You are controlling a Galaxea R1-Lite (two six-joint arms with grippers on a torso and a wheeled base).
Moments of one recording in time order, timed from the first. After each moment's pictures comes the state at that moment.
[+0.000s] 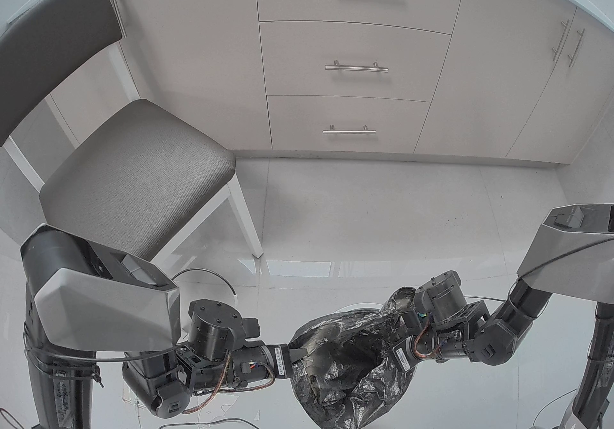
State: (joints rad) left arm -0.66 2.31 -0.38 -1.38 -0.30 -0.70; right arm 0.58 2.18 -0.61 -0.66 -0.03 0.02
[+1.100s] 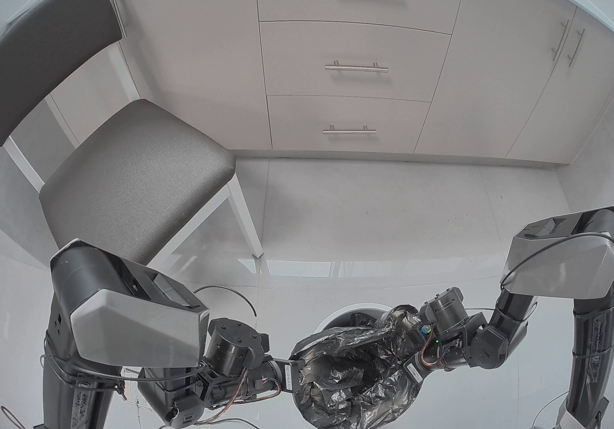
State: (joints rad) left arm -0.72 2.39 -0.40 -1.38 -0.13 -0.57; right arm 0.51 2.31 -0.56 -0.71 -0.02 -0.16
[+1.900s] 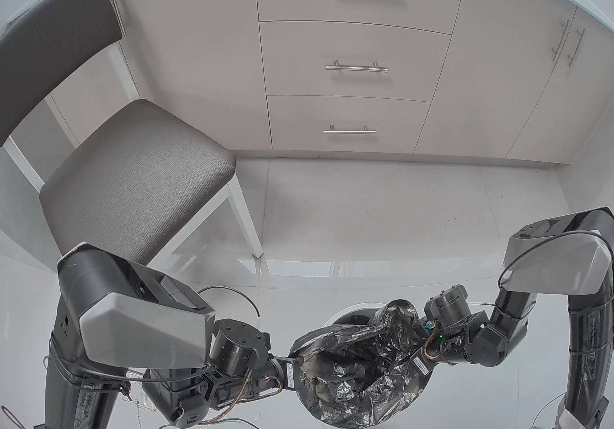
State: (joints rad) left arm -0.72 2.42 -0.42 -1.38 -0.08 -0.55; right arm 0.46 2.36 -0.57 -0.79 -0.13 -0.24
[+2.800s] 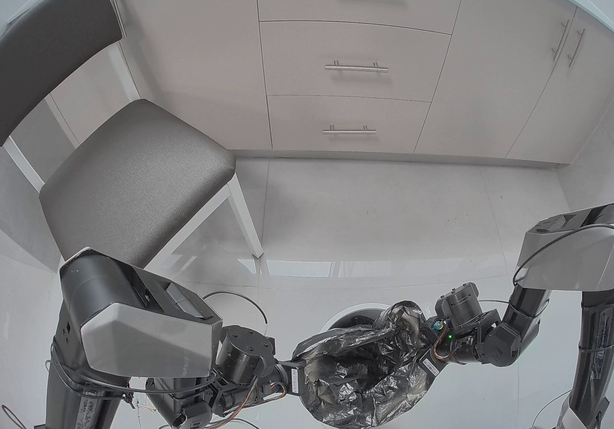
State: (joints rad) left arm -0.76 2.42 -0.41 -1.38 -0.02 -0.53; right arm 0.45 2.28 -0.50 -0.79 -0.13 -0.34
